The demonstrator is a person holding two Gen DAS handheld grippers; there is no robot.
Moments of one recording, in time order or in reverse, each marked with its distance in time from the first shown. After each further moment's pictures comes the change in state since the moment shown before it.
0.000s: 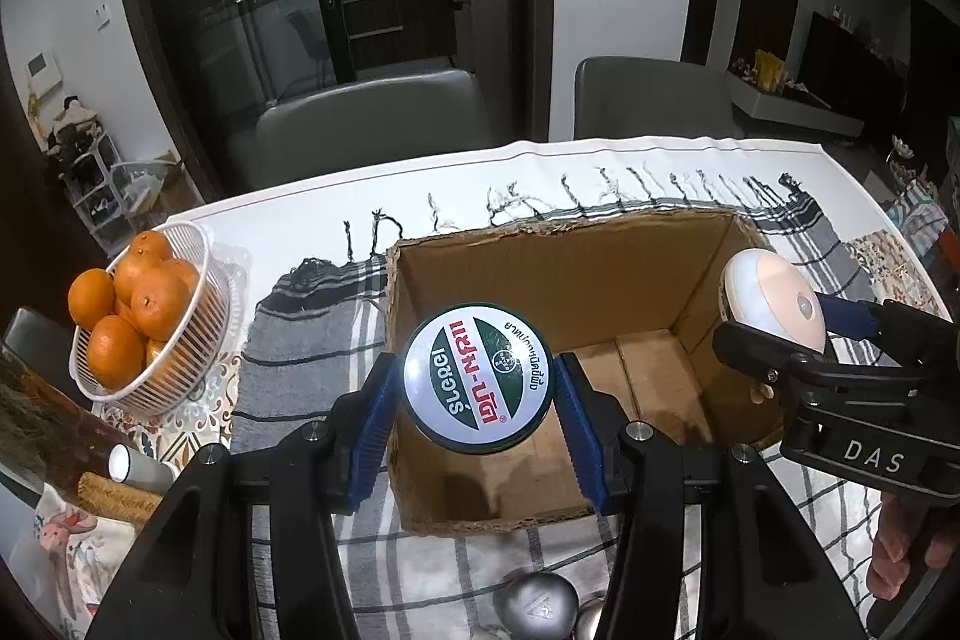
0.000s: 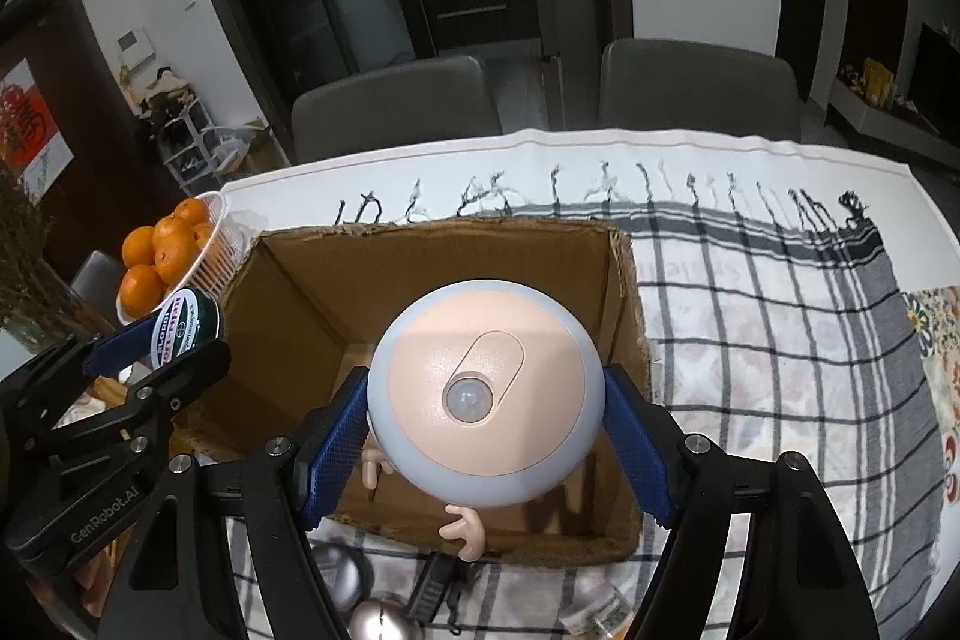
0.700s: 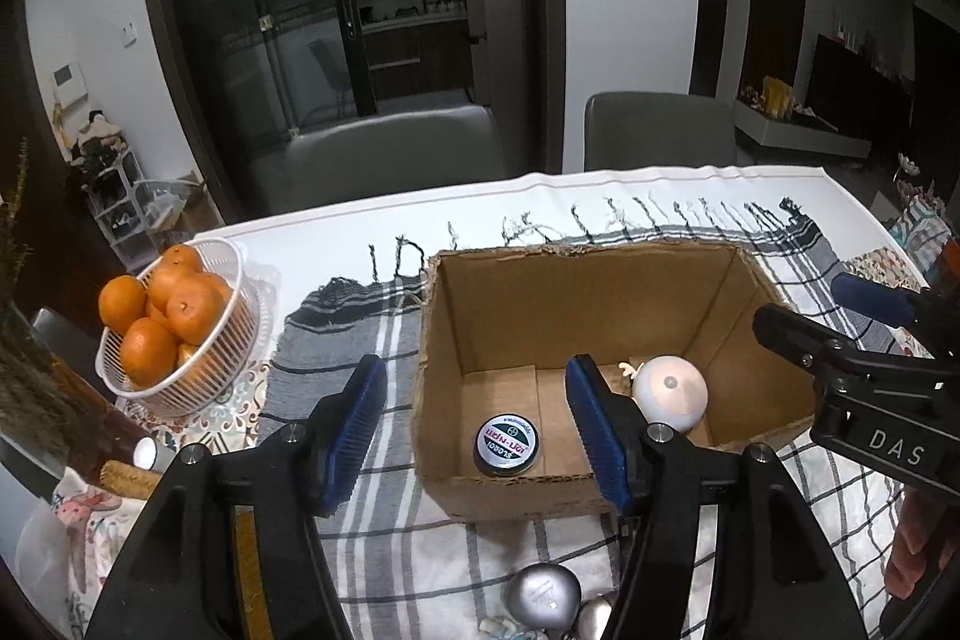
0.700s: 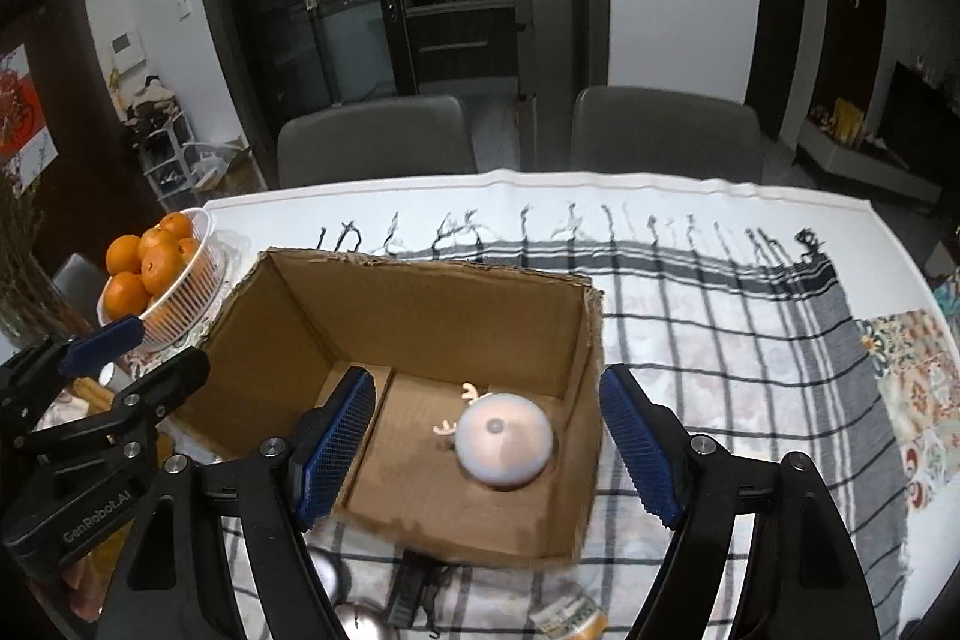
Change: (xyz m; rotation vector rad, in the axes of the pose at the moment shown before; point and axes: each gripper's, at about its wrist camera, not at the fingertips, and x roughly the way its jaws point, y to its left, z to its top) left arm -0.042 0.002 -0.015 -0.013 -0.100 0.043; right arm -0.038 0.010 -0.006 -0.041 -0.107 -0.097
